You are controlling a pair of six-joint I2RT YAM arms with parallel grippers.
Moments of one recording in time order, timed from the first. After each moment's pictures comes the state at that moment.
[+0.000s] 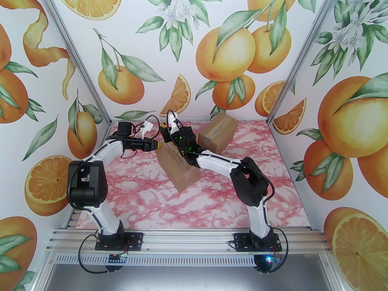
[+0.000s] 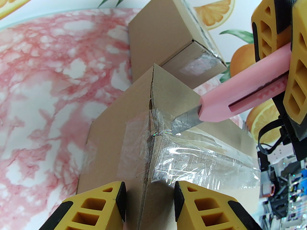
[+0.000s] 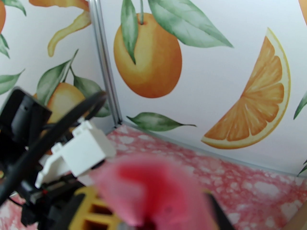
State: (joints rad) left arm -0.01 1.80 1.30 -0.45 1.00 0.14; right arm 0.76 2.05 1.51 0.59 0.03 0.12
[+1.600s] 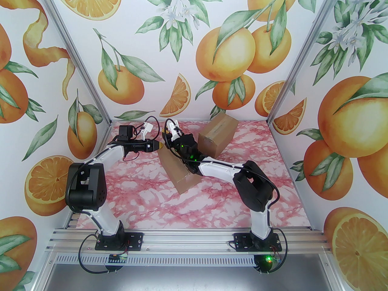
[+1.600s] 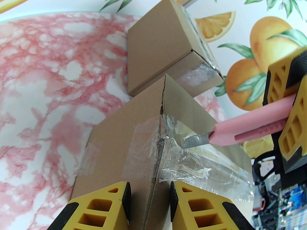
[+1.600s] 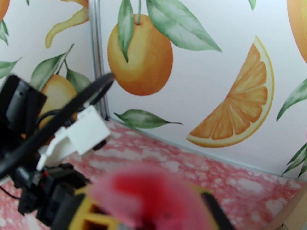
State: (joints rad) left arm -0.04 1.75 1.16 -0.21 0.98 -0.09; right arm 0.81 1.95 1.32 0.68 0.16 0.02
